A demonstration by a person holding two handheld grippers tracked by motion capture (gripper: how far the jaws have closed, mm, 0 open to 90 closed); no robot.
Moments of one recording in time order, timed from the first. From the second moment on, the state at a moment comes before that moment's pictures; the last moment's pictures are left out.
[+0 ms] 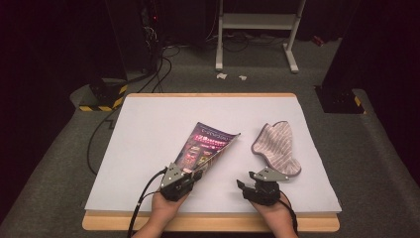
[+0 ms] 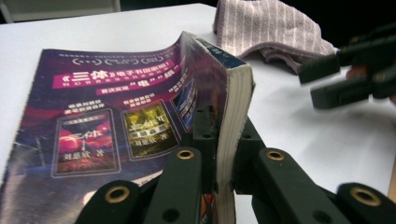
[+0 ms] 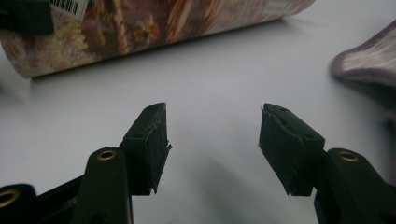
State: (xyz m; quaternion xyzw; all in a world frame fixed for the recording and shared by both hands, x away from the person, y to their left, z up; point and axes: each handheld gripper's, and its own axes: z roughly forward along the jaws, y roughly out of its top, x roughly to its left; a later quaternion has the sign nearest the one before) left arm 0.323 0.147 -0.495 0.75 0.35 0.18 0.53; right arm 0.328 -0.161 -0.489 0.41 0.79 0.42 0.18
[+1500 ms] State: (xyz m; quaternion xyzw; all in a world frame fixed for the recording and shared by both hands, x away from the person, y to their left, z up) left arm 0.327 0.152 -0.495 0.74 0.36 0.15 0.54; right arm 0.443 -0.257 -0.492 0.58 0.74 0.29 0.18
